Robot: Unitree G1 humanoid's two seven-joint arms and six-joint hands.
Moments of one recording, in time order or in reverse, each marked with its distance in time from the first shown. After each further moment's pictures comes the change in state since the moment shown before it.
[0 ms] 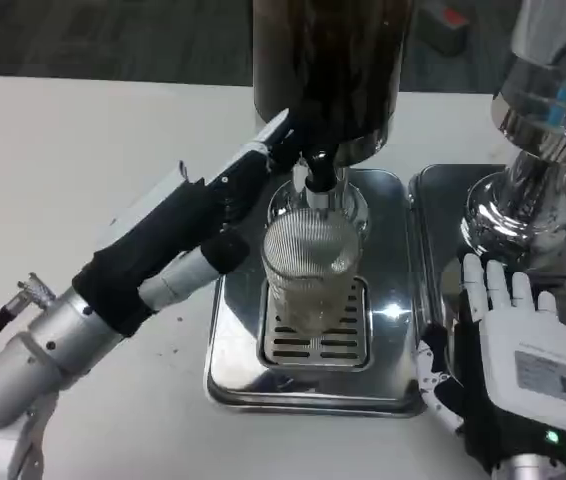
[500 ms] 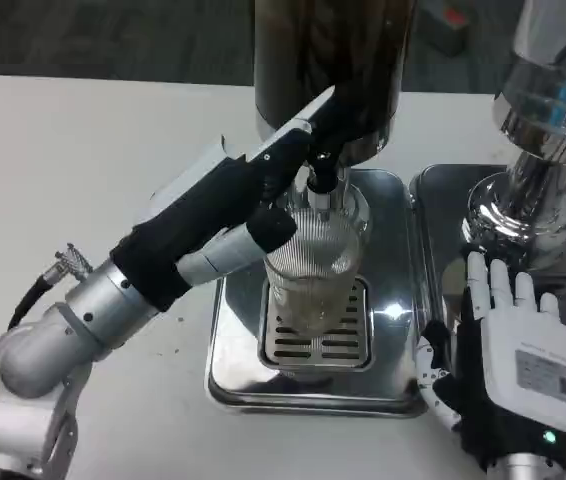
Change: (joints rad) left arm -0.070 -0.091 0.045 0.001 0.101 0.036 -0.028; right arm -0.001 0.040 -0.003 0.003 0.000 0.019 -0.012
